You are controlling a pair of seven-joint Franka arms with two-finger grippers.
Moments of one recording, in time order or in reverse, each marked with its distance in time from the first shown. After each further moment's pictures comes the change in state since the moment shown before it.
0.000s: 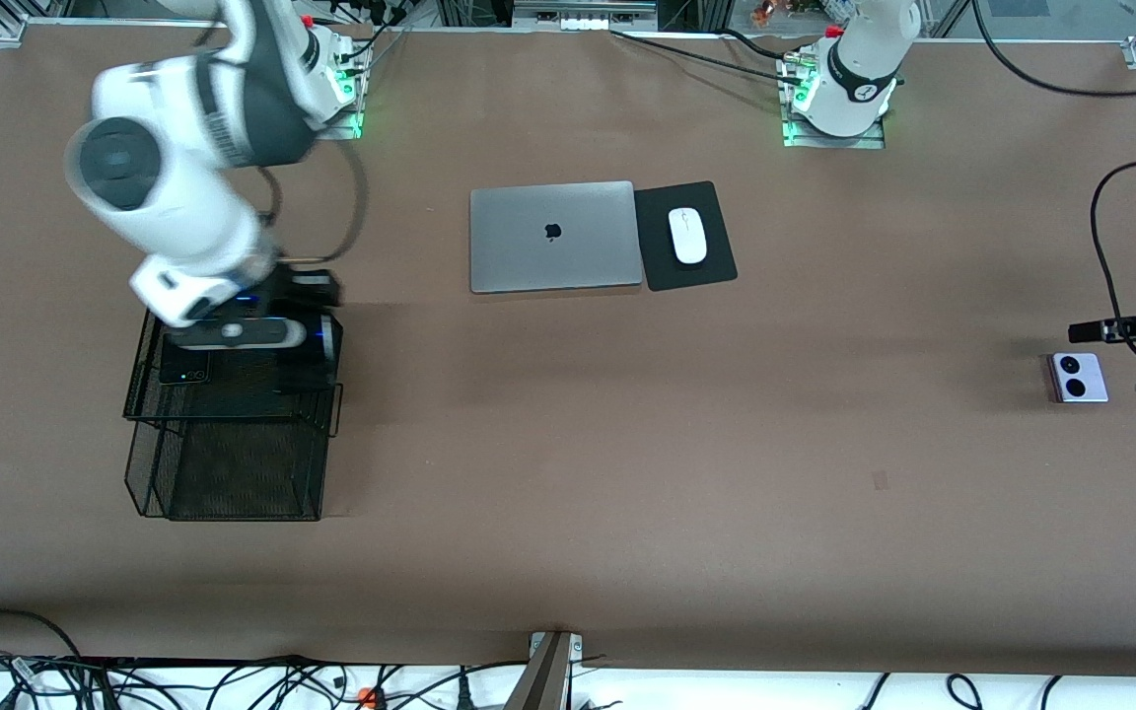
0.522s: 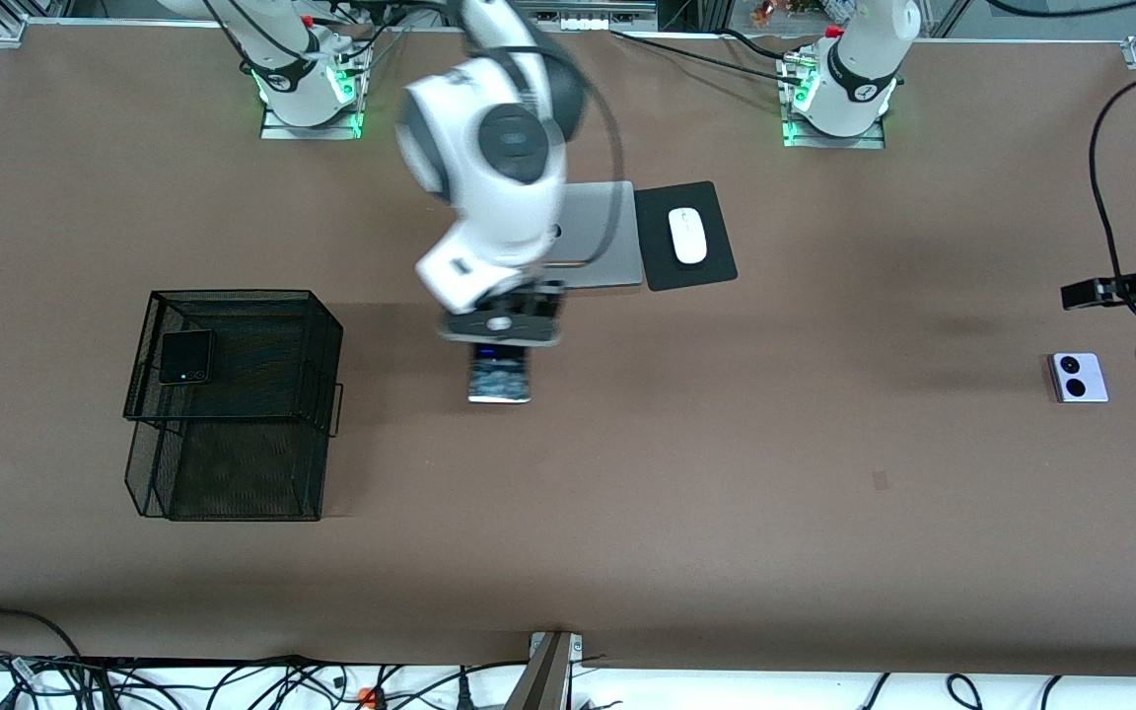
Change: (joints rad) left arm -0.178 -0.233 0.000 0.004 -0.002 -0.265 -0.136; right arm 0.010 0.379 0.271 0.581 0.003 -0.188 0.458
